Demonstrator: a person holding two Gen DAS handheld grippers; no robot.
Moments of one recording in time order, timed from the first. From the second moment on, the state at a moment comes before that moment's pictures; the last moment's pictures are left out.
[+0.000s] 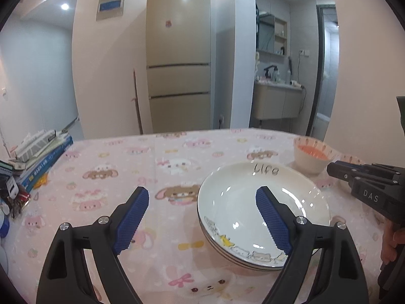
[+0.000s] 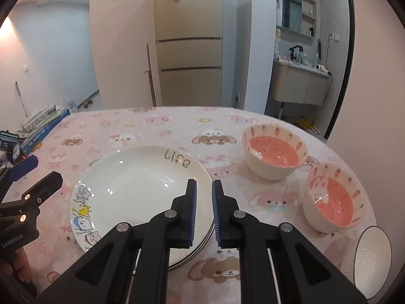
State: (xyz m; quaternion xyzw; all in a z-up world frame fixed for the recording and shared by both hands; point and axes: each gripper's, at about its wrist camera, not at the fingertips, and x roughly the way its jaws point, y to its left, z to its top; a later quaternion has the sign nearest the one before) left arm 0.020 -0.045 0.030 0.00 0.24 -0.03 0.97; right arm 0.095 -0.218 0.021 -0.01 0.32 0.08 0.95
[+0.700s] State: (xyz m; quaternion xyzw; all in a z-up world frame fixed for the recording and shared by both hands) left arm -0.019 -0.064 0.071 0.01 0.13 -0.04 0.99; right arm 0.038 -0.261 0.058 0.04 0.17 0.05 0.98
